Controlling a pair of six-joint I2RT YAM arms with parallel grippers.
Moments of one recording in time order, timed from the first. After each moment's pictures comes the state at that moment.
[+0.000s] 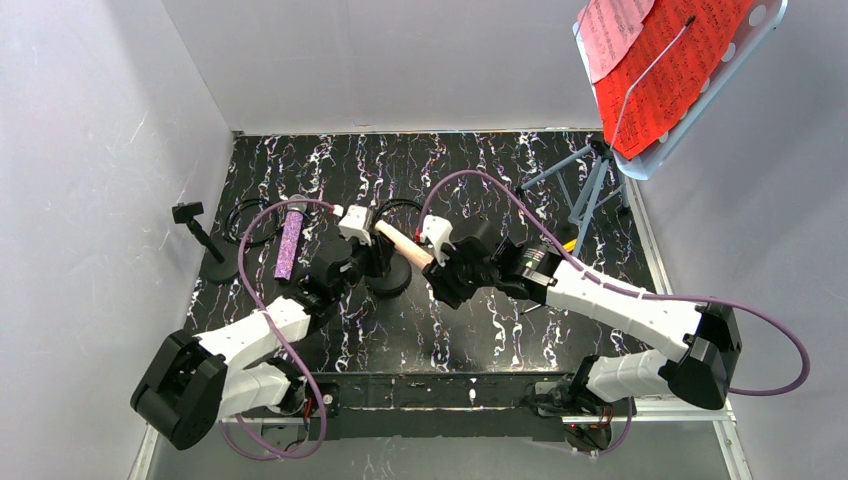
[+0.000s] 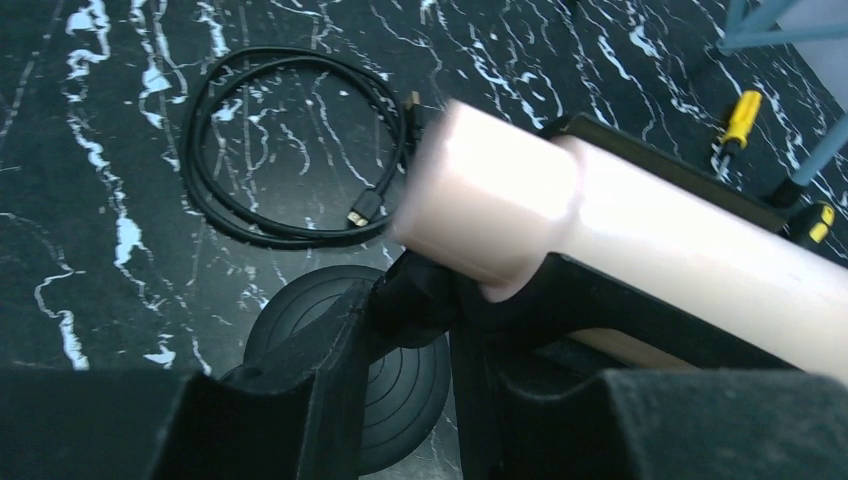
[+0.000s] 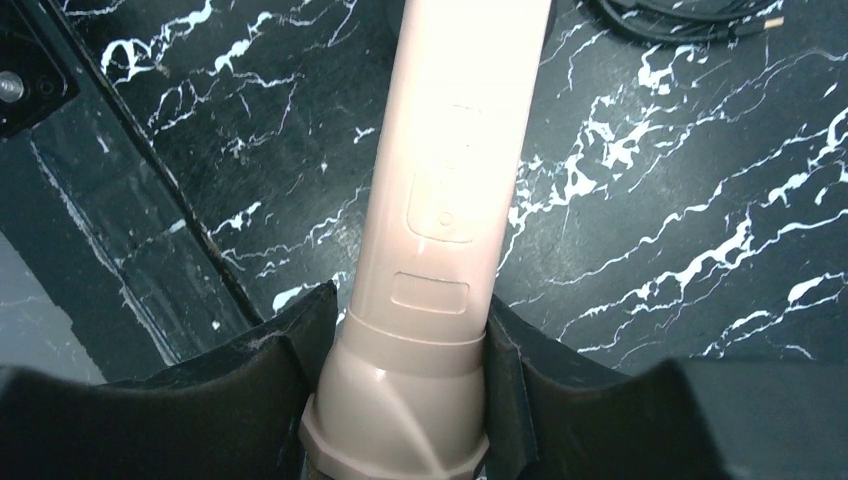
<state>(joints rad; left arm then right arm) -0.60 1.13 0.44 0.38 -0.09 -0.29 1.04 1.29 1.10 -0.60 -0.06 0.01</state>
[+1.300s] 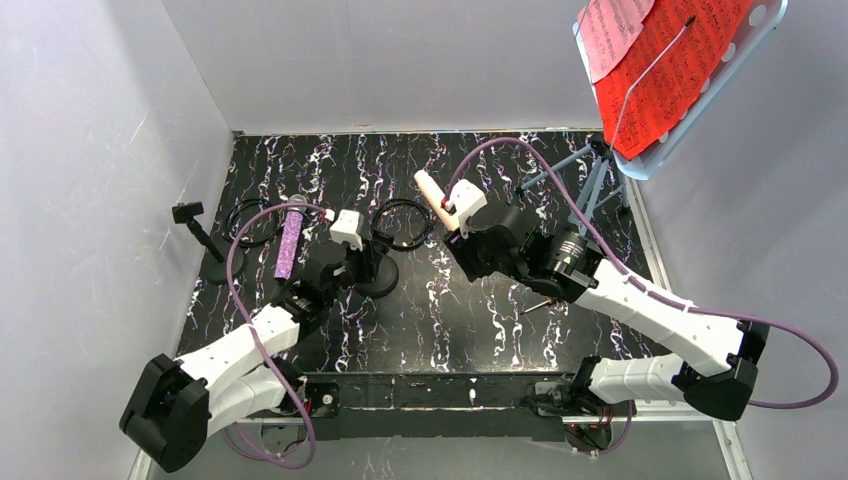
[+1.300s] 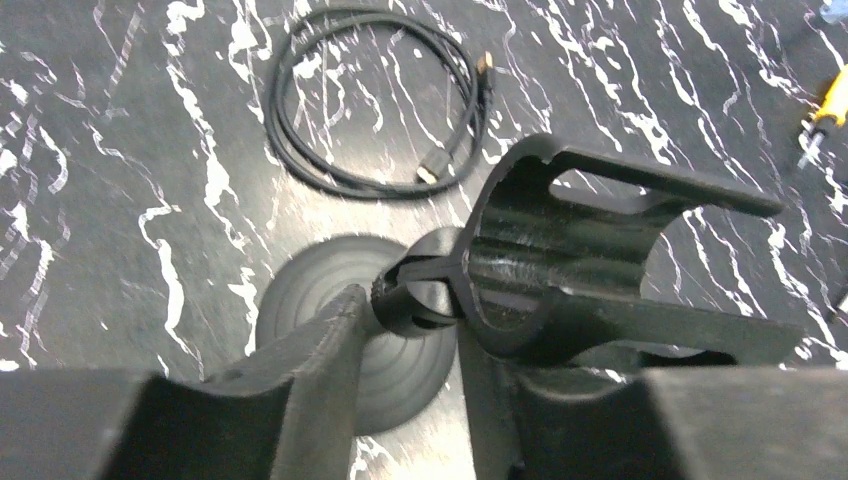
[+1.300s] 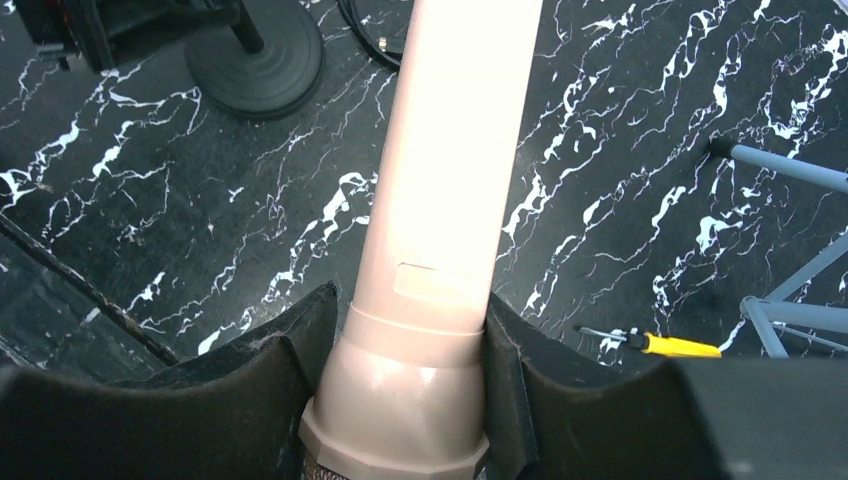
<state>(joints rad) -0.59 1.01 0.44 0.20 -0.18 -0.27 1.06 1.19 1.28 -0.78 0.31 0.07</state>
